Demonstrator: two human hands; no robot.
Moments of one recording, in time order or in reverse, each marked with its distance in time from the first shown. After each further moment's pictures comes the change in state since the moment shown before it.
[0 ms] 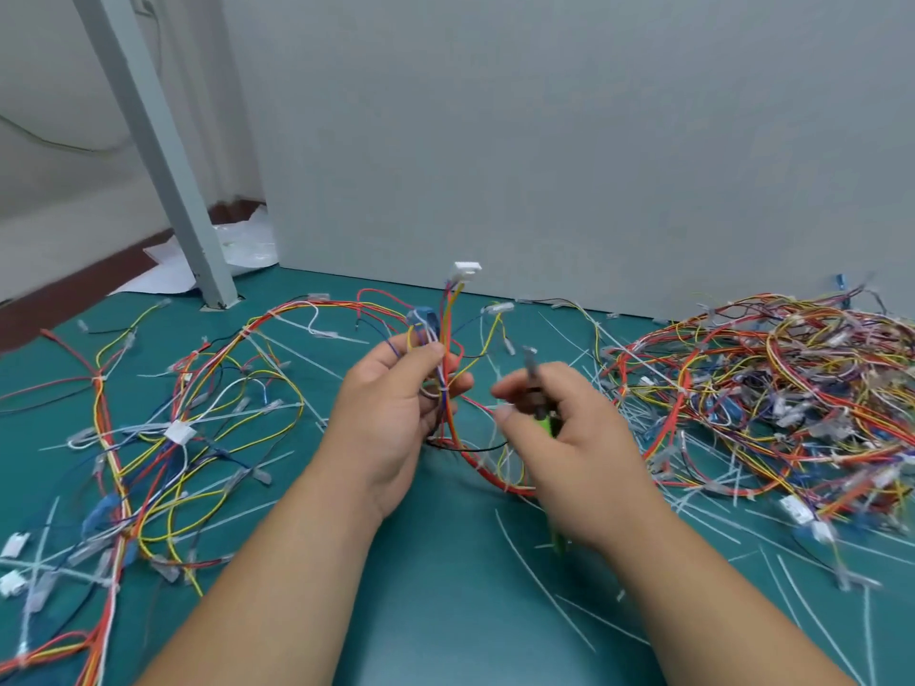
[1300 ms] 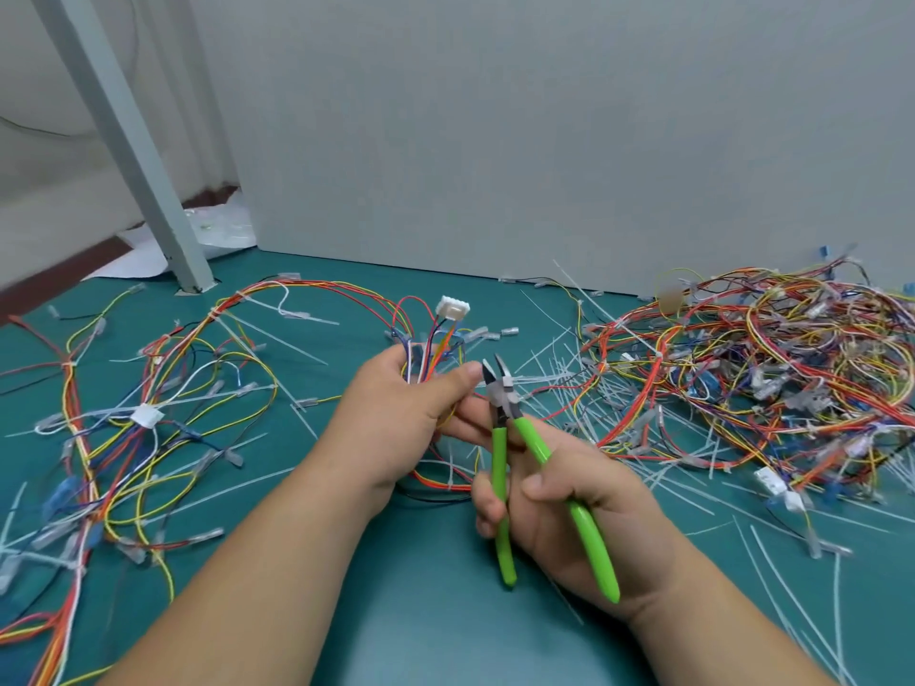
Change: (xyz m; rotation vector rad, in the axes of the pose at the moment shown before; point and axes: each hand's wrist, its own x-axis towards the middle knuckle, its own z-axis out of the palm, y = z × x) left_hand -0.011 -0.022 0.008 0.388 -0.149 -0.033; right_hand -0.039 0.013 -0.016 1.147 -0.539 0.411
